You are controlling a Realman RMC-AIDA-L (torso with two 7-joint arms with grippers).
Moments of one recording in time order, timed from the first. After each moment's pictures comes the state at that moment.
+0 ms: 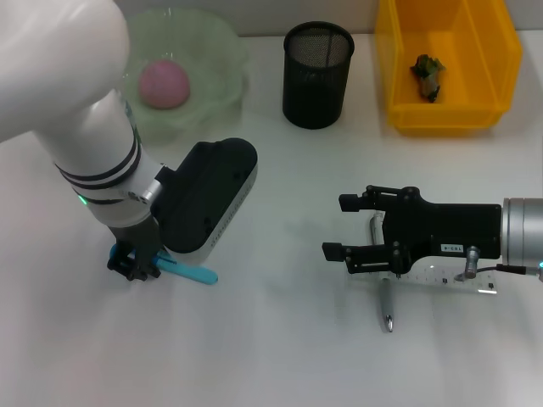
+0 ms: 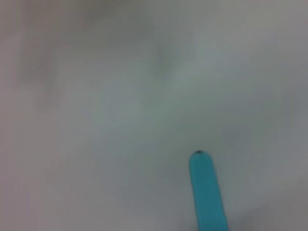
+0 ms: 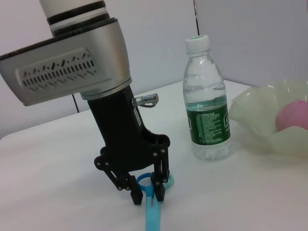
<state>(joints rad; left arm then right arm) -0.74 -2.07 1.78 1.17 2.72 1.53 -1.61 0.43 2.08 -1.11 -0.64 -1.74 -1.39 1.27</state>
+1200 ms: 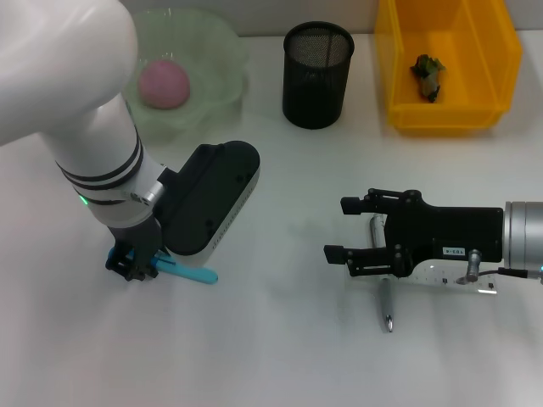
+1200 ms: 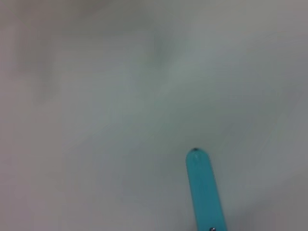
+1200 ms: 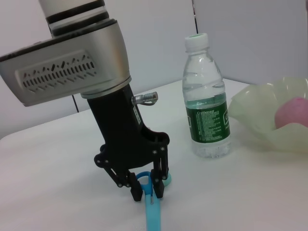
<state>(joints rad) -0.74 -2.07 1.79 1.18 2.73 1.54 -1.62 0.42 2.08 -1.11 -0.64 -1.74 -1.39 1.27</state>
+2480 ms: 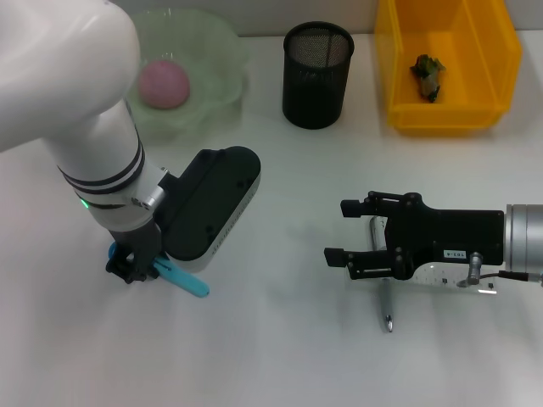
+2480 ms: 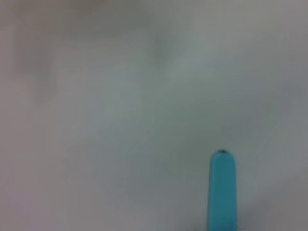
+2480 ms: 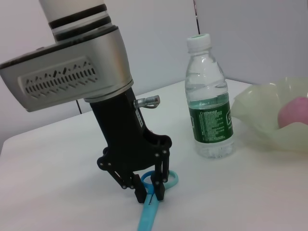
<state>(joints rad) -0.74 -2.07 1.81 1.18 2.73 1.53 -1.62 0.42 2.08 -1.11 -0.63 -1.74 -1.40 1.27</state>
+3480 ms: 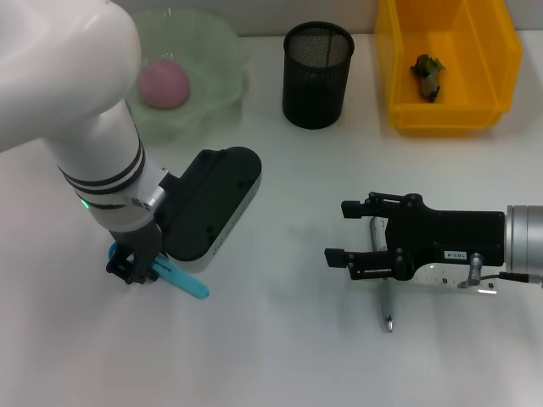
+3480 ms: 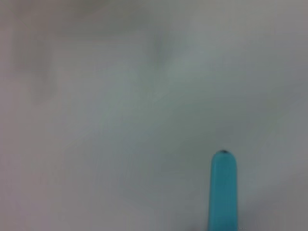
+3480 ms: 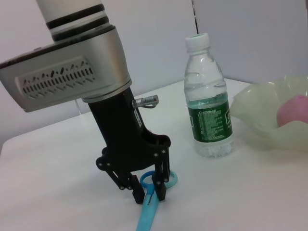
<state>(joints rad) -0.74 -2.07 1.81 1.18 2.73 1.54 -1.62 0.42 2.08 -1.11 -0.63 -1.74 -1.40 1.27</state>
